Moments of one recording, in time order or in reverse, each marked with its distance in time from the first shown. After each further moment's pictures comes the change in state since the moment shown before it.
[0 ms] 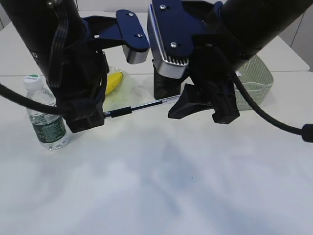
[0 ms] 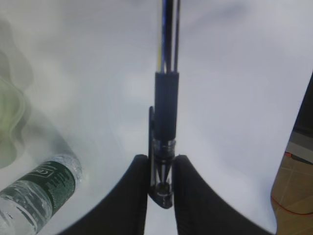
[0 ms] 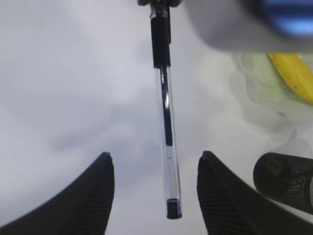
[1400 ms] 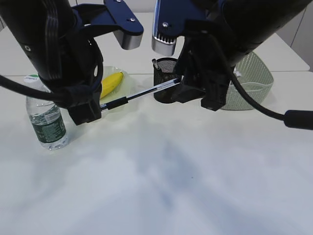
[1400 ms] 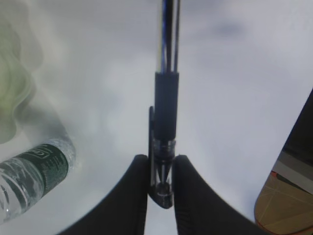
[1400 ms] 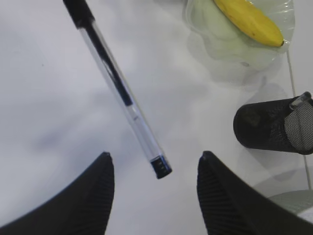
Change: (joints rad) left arm 0.000 -0.031 0.000 0.012 0.004 -0.144; right arm 0.000 0.002 0.000 -0.159 -0.090 0.330
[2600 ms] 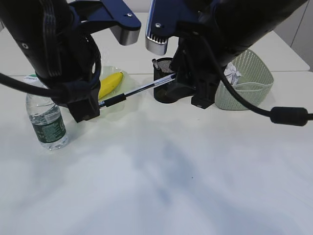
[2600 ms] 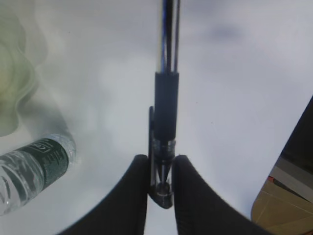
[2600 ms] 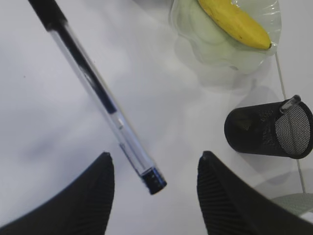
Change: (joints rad) left arm 0.000 -0.008 0.000 0.009 0.001 -0.044; right arm 0.000 0.026 0.000 -0.008 -0.069 0.034
